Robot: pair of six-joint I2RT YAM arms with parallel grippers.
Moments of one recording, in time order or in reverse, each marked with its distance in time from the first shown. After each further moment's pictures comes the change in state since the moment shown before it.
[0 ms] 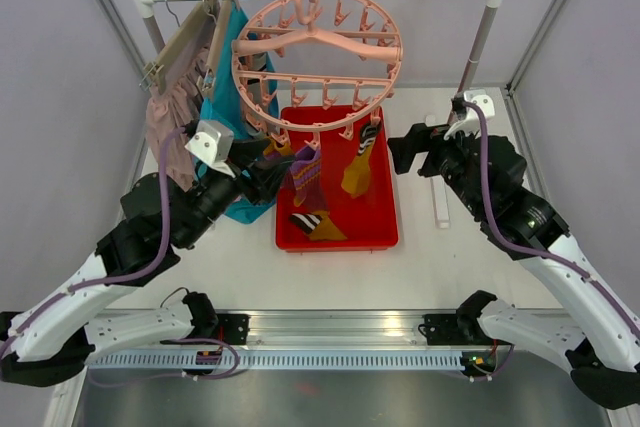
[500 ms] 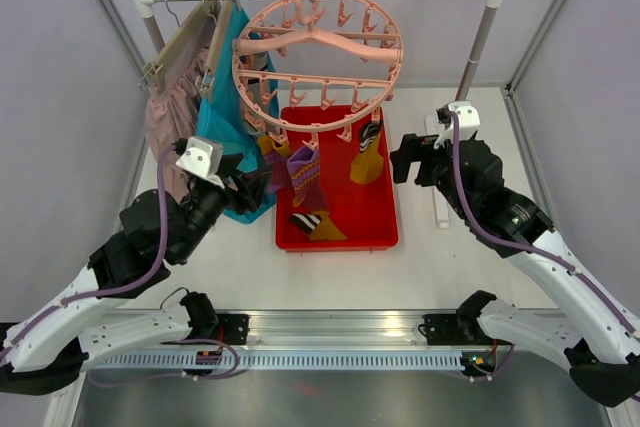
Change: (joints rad) left arm -0.001 -0.127 -0.104 -0.138 -0.220 0.003; right arm 0.000 0.025 -0.078 -0.079 0.085 0.006
